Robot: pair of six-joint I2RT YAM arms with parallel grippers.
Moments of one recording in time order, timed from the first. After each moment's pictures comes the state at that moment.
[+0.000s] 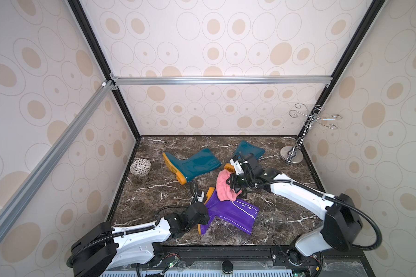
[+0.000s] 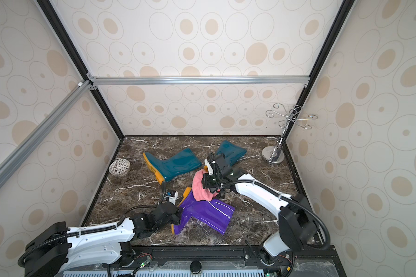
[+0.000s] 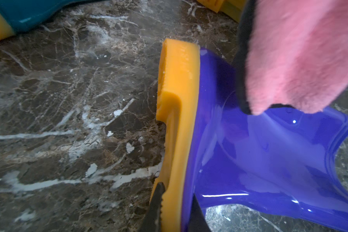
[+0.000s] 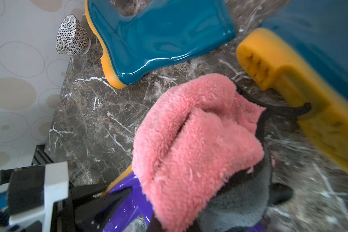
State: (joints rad) left arm -1.01 1.12 0.41 -0.13 -0.35 -0.72; right arm 0.67 1.38 1.07 -0.51 -0.15 0.50
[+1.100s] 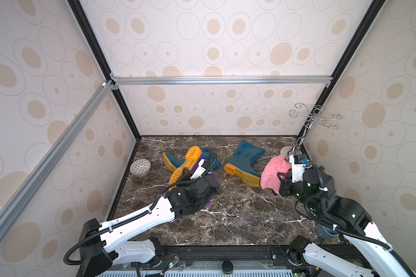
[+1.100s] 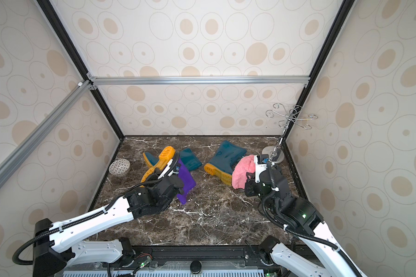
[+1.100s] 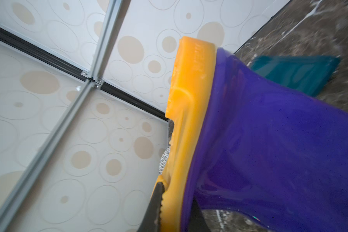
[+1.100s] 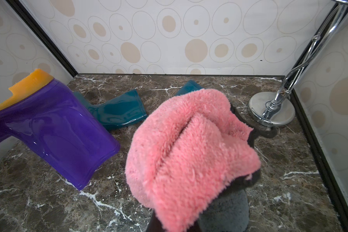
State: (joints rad) left arm -1.01 1.19 0.95 -0.50 -1.30 0.29; right arm 0.65 0.72 1.11 -0.88 0.37 0.34
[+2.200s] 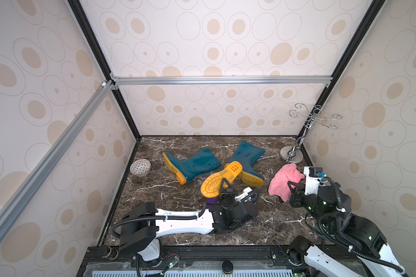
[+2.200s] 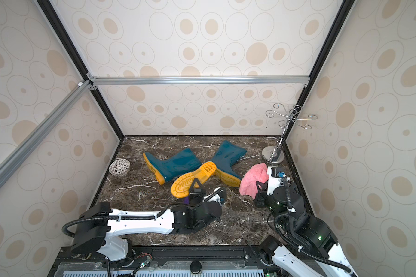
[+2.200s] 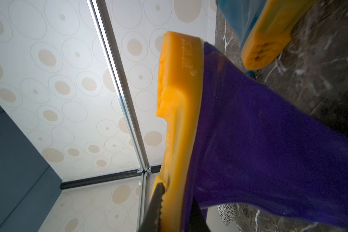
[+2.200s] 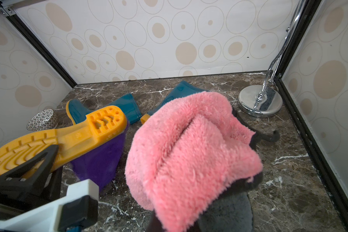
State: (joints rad) left arm -1.37 1.64 1.14 -0.22 -1.39 0.90; right arm 0.65 0.53 1.01 -0.92 0.39 0.39
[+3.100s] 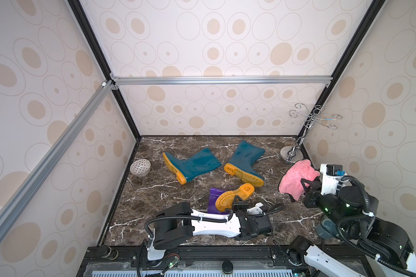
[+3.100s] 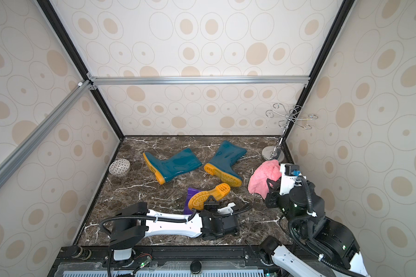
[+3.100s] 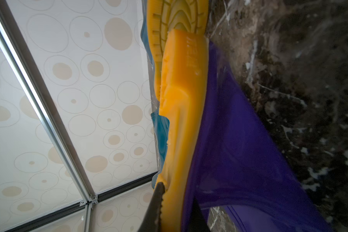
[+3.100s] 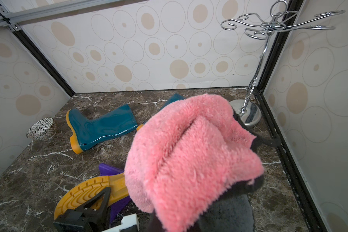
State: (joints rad) left arm -1.42 1.91 1.28 -0.66 -1.14 0.29; right arm 0.65 0.59 1.24 -1.07 0.44 0.34
